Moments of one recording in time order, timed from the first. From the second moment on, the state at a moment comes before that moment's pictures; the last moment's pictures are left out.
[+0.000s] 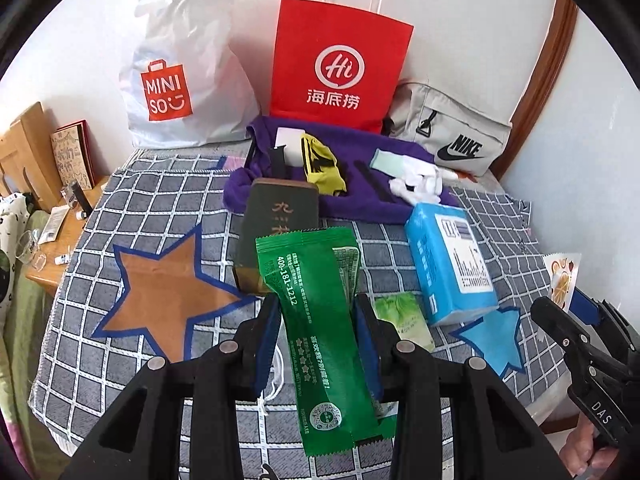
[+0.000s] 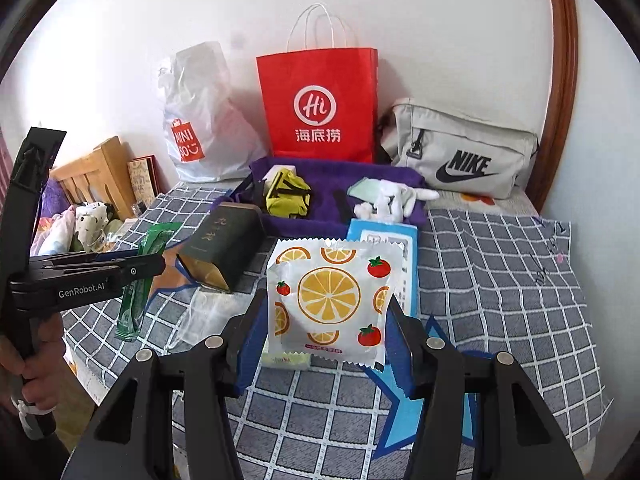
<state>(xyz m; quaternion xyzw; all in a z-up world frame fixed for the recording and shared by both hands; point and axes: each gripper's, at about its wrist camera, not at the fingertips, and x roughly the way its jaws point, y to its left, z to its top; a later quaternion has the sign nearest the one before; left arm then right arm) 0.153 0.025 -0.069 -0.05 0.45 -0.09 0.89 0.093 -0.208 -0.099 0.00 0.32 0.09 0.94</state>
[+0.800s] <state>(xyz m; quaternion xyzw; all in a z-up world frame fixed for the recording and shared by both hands) 0.197 0.048 -0.051 -0.06 0.43 -0.09 0.90 0.132 -0.198 -0.079 -0.01 0.31 0.07 0.95</state>
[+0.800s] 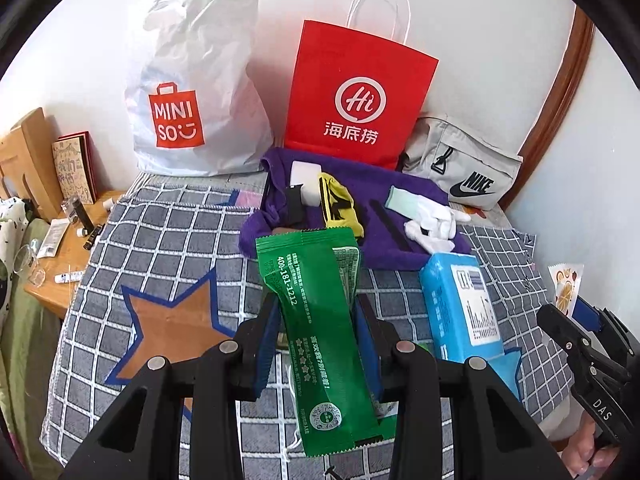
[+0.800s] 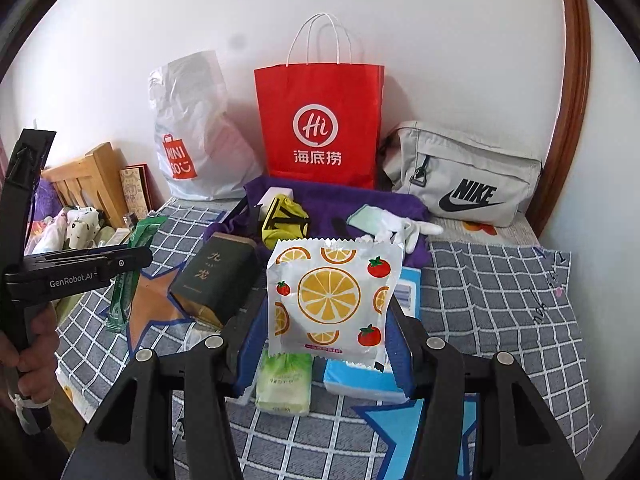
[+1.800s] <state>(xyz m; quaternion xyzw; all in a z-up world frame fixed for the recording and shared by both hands) 0.279 0.007 -0.048 -0.02 0.45 -0.06 0.89 0.223 -0.223 -0.066 0.00 0.29 0.08 0.96</state>
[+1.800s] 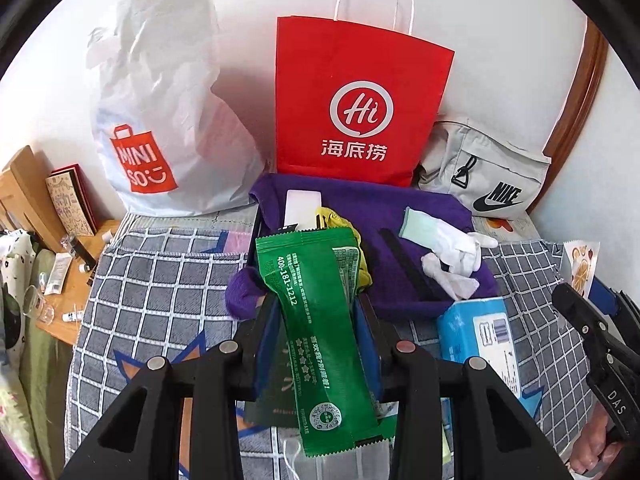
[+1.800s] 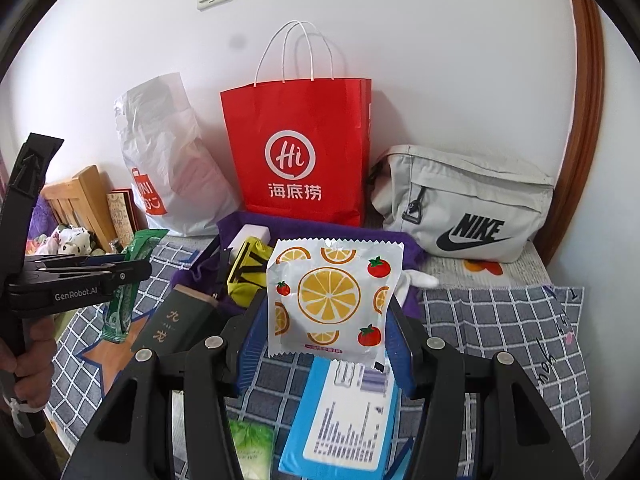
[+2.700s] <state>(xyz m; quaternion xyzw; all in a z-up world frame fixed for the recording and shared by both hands) 0.369 -0.015 -0.069 0.00 0.44 -0.03 0.90 0.324 -0.229 -0.070 0.01 0.29 0.07 0.95</state>
